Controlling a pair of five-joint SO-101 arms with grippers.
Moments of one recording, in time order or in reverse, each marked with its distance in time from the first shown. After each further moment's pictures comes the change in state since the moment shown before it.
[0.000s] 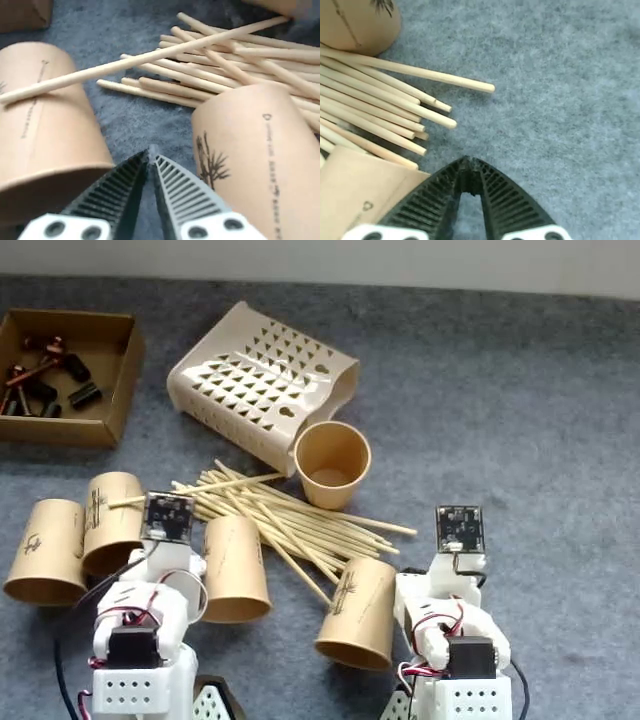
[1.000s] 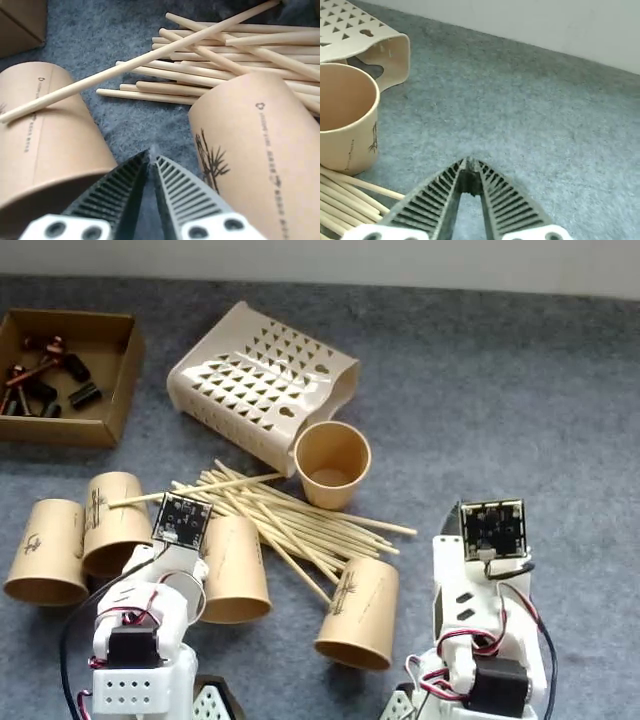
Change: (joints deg) left arm -1.3 0.0 0.0 0.0 -5.2; right arm 9.0 4.3 -22.9 -10.3 17.4
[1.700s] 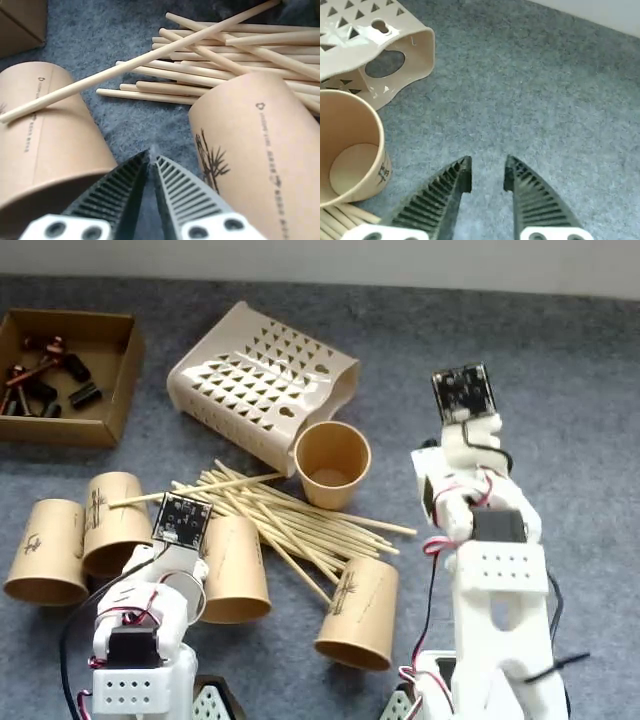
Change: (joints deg) left arm 0.0 0.0 0.0 0.0 0.0; right arm -7.3 62.7 -28.4 -20.2 0.0
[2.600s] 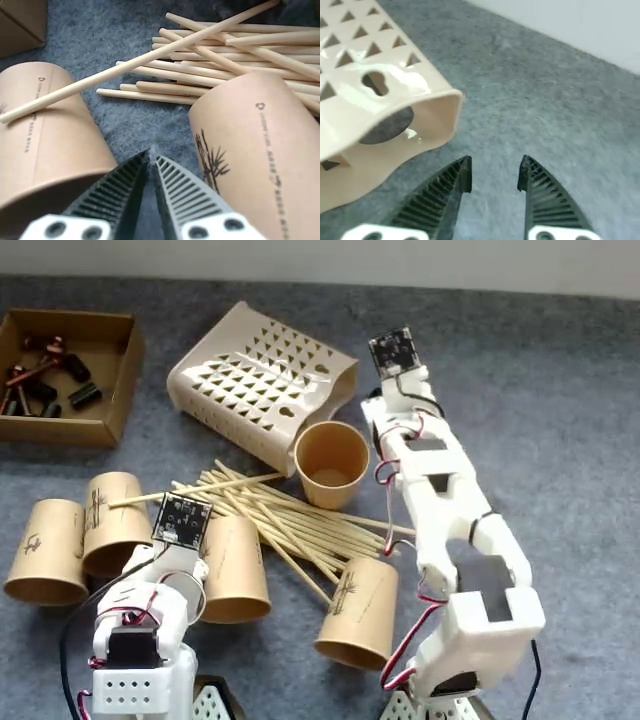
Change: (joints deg) left arm 0.0 0.0 0.0 0.0 0.0; right arm -7.7 49.1 -20.7 -35.1 0.2
